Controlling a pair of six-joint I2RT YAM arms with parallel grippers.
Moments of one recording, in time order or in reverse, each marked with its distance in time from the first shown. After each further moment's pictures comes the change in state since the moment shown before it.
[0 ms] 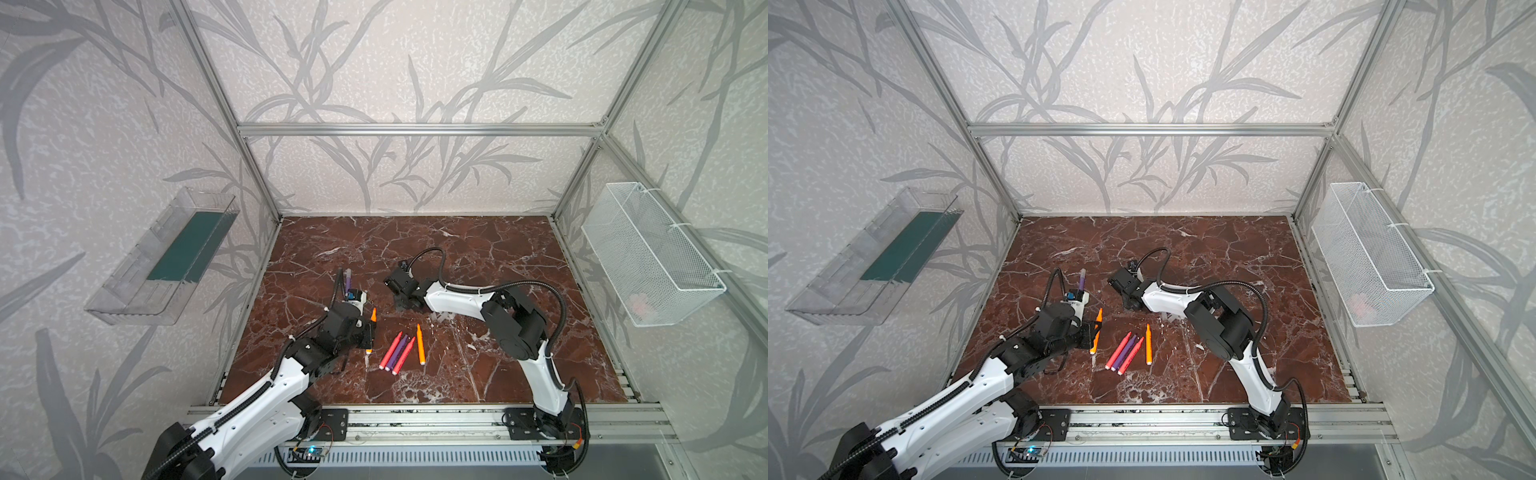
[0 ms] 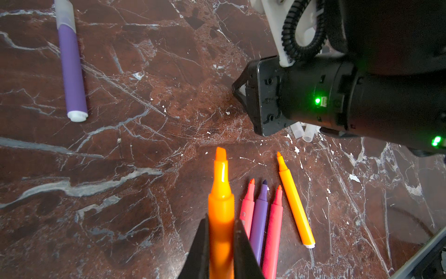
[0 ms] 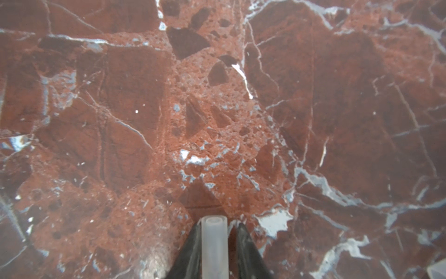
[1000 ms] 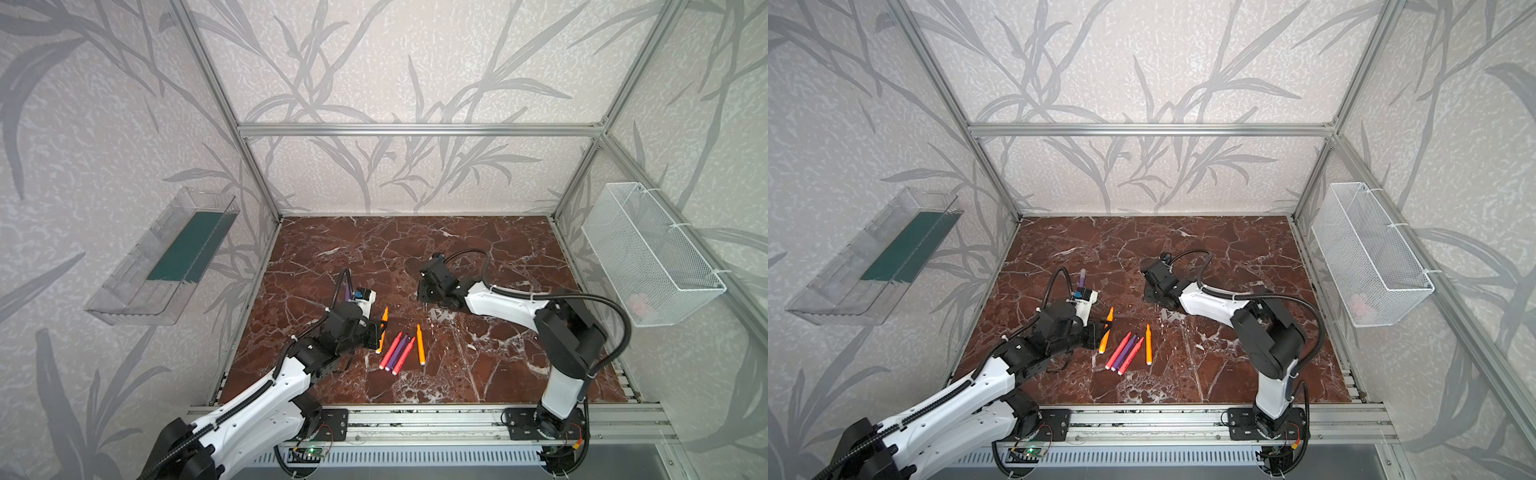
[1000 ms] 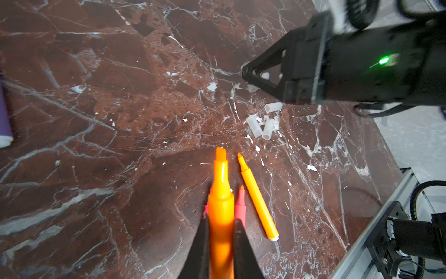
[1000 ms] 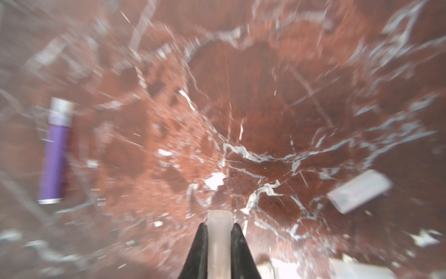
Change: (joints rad) left arm -0.040 0.039 0.029 0.109 0.129 0.020; right arm -0.128 -0.430 -0.353 0.176 -0.177 0.164
